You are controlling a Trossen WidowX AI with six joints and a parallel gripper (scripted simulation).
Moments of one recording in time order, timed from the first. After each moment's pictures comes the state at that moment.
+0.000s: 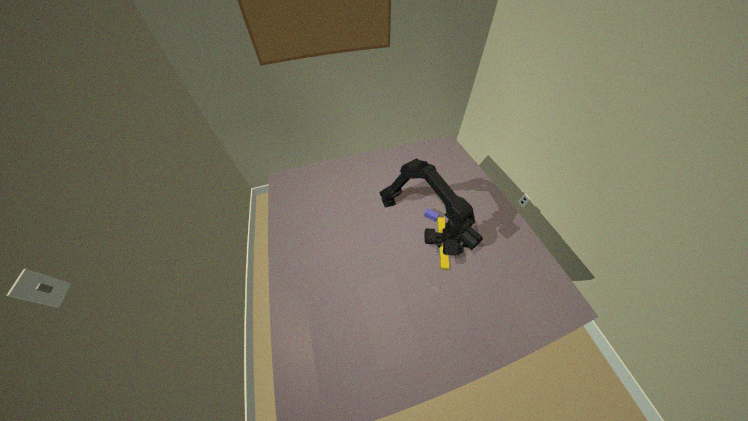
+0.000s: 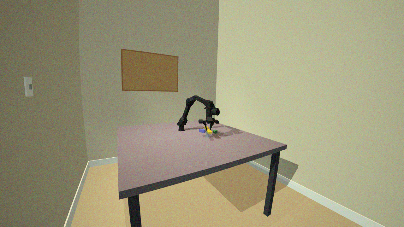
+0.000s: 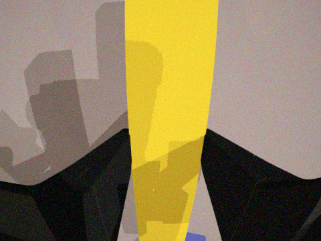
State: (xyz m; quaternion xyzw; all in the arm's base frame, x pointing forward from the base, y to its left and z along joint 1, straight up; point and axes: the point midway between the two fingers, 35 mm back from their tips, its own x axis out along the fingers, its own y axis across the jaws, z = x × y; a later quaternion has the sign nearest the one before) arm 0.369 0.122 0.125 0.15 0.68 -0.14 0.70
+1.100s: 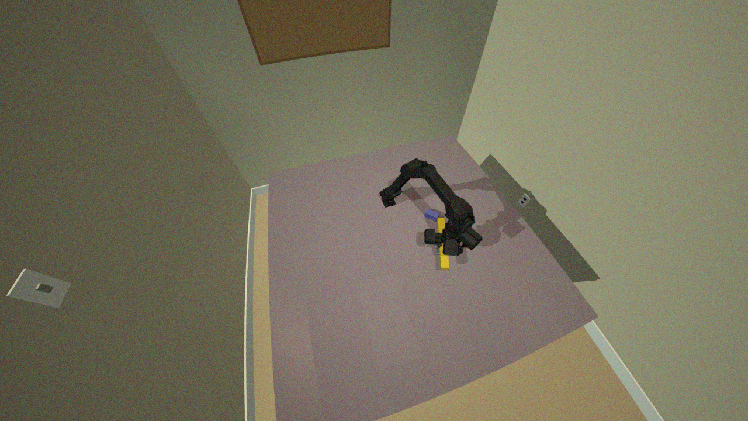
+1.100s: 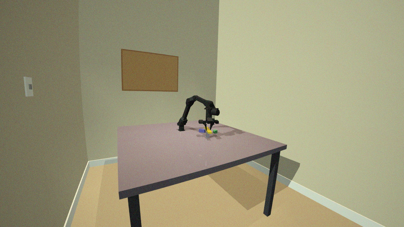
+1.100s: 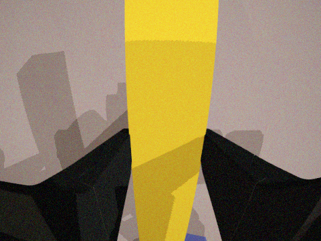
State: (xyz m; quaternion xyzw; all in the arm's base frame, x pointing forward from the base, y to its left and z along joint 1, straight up) arm 0.369 0.122 0.122 0.15 0.68 -0.14 0.70
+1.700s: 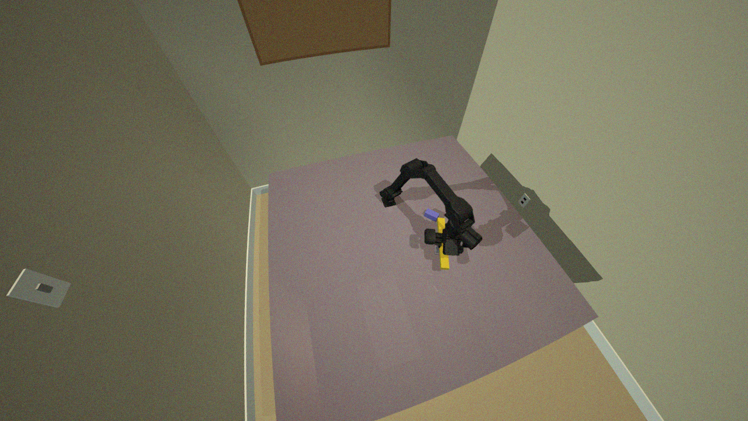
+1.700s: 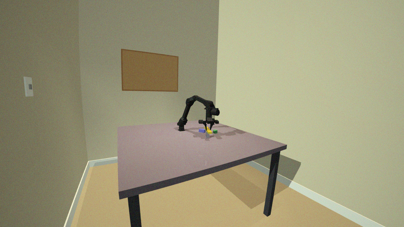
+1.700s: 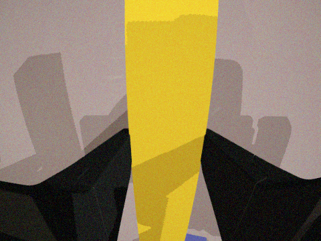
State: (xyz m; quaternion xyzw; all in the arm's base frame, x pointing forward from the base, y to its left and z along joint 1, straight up) arm 0.369 0.122 0.122 0.15 0.68 -0.14 0.70
